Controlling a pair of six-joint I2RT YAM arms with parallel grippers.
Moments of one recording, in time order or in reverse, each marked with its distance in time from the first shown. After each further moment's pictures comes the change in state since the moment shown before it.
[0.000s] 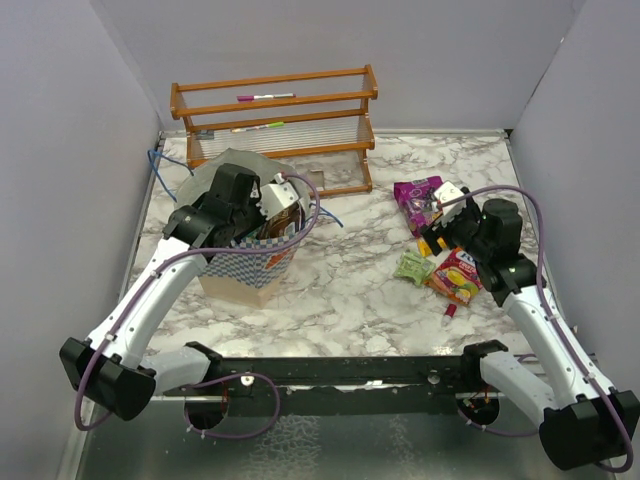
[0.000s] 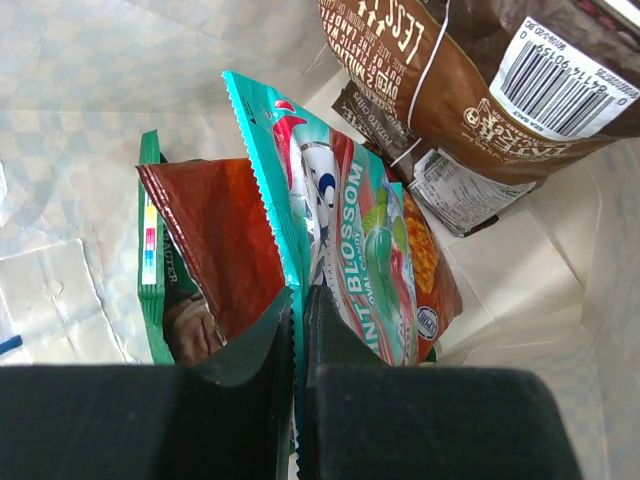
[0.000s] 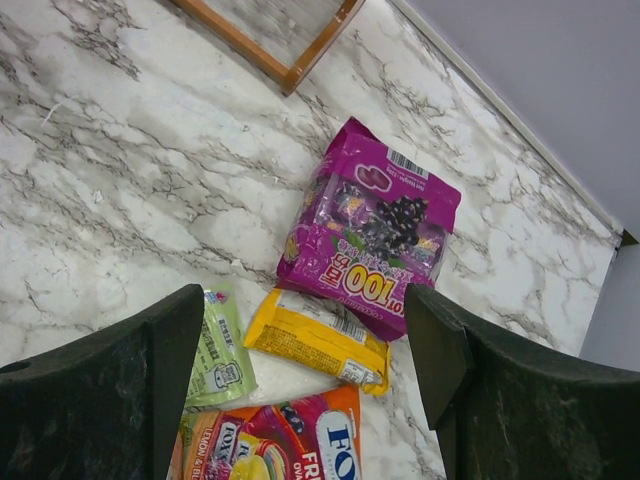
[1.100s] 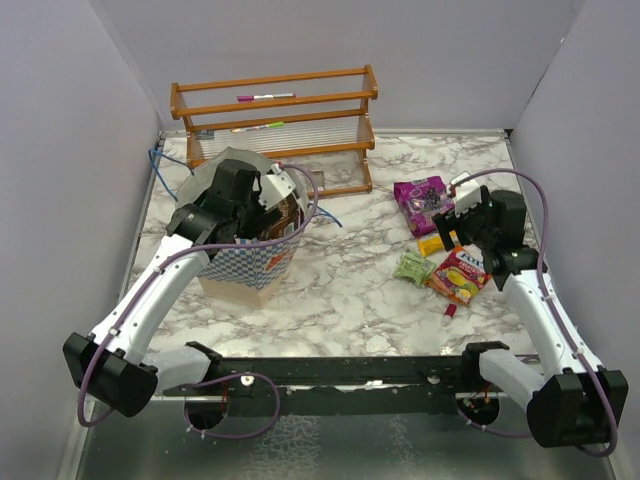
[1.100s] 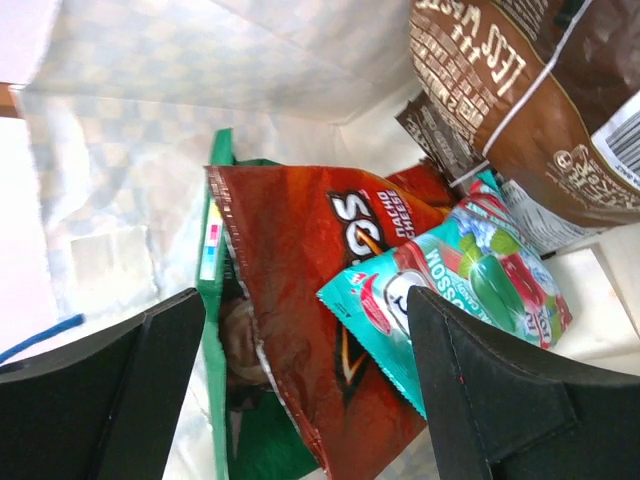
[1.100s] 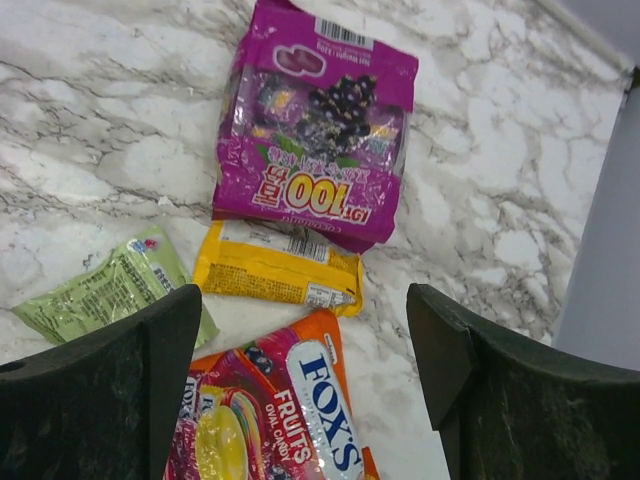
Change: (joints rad) left arm 0.003 0.034 -0.016 0.094 -0.109 -0.027; right arm -0.128 0.095 0.029 -0.054 0.092 0.048
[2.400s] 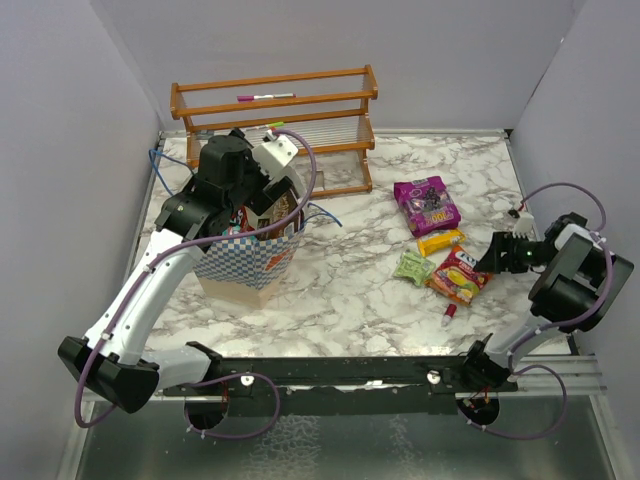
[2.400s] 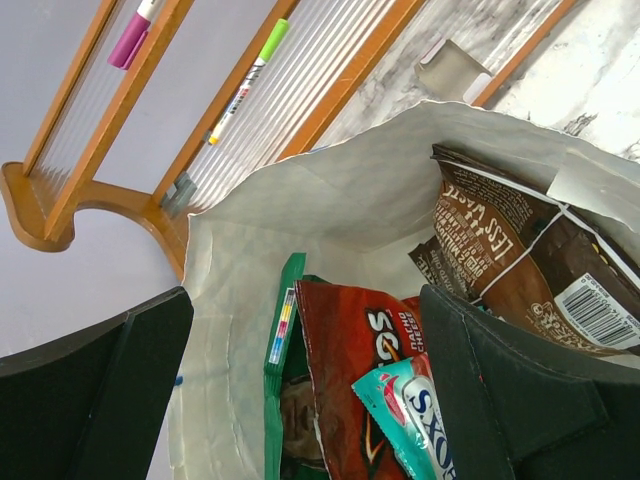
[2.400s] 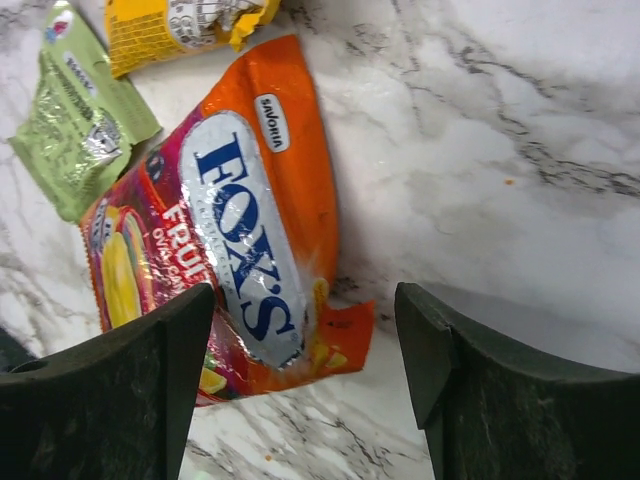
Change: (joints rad) left arm -0.006 0.011 0.167 0.145 0.081 -0.080; right arm -0.716 0.721 0.246 -0.541 -0.537 -0.270
